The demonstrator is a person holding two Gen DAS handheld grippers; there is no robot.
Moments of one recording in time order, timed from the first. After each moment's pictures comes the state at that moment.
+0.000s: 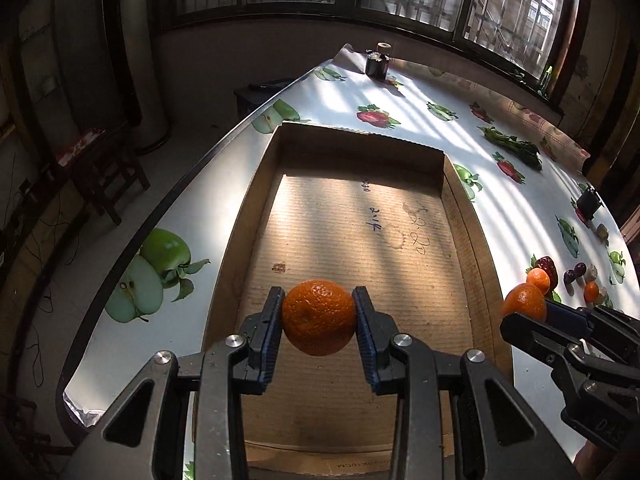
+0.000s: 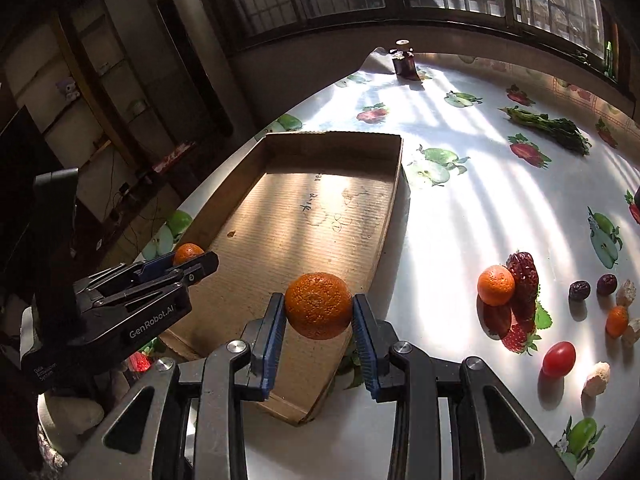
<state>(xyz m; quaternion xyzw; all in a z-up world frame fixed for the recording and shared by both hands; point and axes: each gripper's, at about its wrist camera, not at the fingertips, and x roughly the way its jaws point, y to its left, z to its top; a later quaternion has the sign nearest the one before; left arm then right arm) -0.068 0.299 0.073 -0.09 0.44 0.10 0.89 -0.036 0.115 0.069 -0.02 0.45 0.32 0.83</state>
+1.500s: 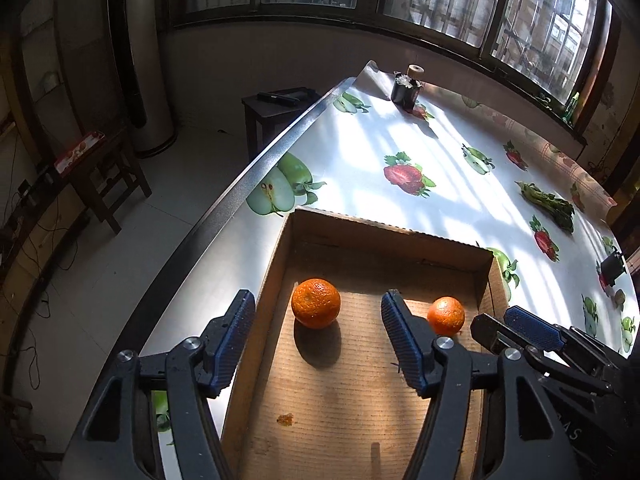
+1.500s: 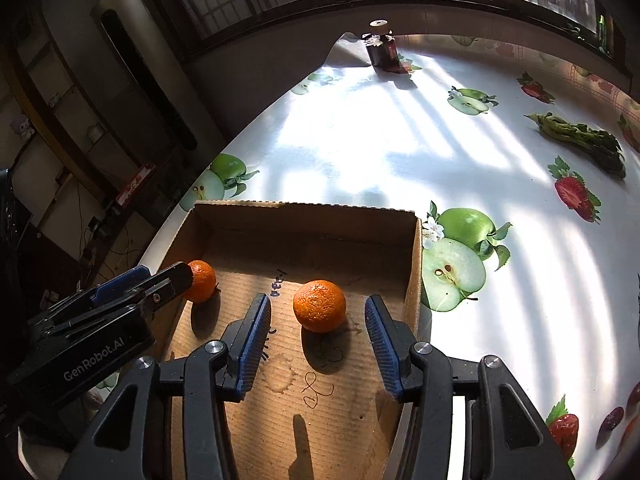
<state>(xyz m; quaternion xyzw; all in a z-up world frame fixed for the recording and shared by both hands) 0.034 0.333 0.085 -0.12 0.43 0.13 0.89 0.097 0.154 0.054 0.03 0.47 0.27 0.84</state>
